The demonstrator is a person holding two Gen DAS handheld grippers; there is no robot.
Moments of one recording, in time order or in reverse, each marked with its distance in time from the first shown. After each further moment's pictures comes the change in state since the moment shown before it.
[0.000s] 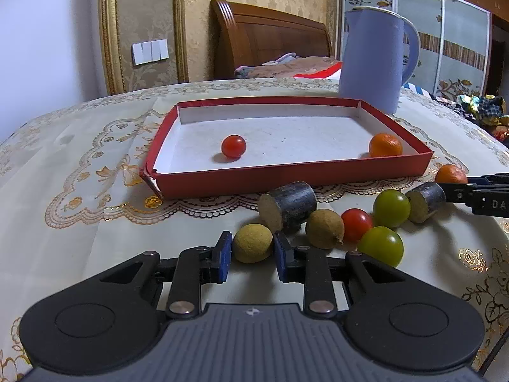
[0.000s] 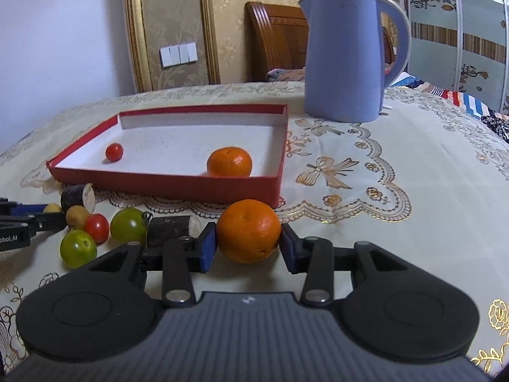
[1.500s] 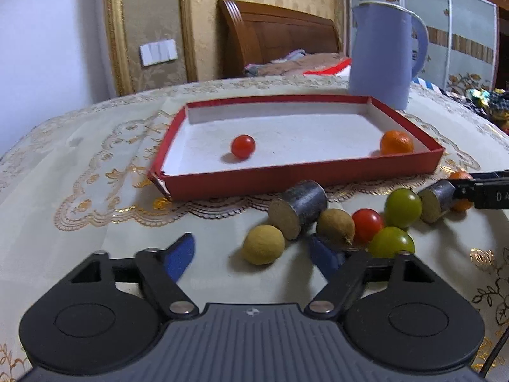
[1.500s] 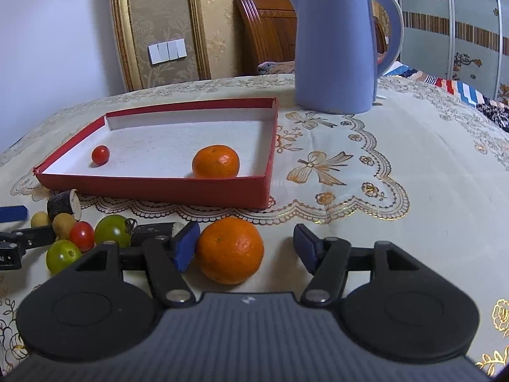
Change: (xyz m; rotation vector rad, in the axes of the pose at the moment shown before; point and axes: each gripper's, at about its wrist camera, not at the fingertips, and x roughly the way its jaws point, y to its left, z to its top) left arm 0.005 -0.003 0.002 0.023 0.019 0.039; right arm 0.014 -0.006 0.006 0.036 0.039 -0.016
